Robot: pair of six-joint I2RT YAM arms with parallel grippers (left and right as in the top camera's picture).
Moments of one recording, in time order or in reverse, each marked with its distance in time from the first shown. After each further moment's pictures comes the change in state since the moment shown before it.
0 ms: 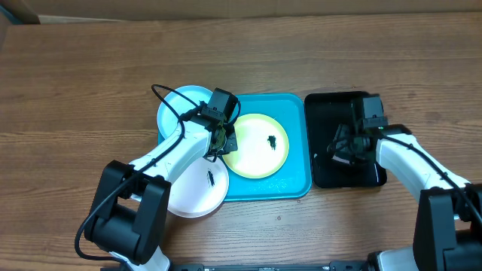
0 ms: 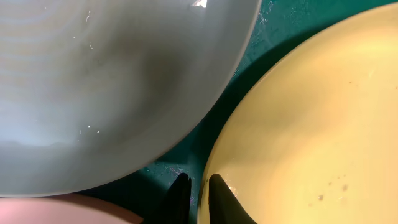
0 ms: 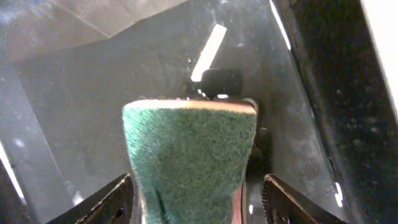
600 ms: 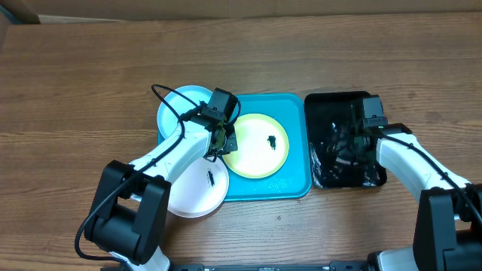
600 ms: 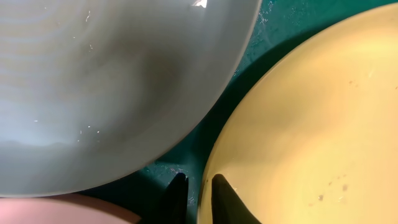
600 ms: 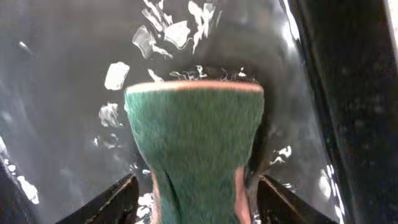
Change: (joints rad) left arm 0.000 0.000 0.000 0.000 0.000 0.000; right arm 0.001 0.000 0.022 -0.085 -0.015 -0.039
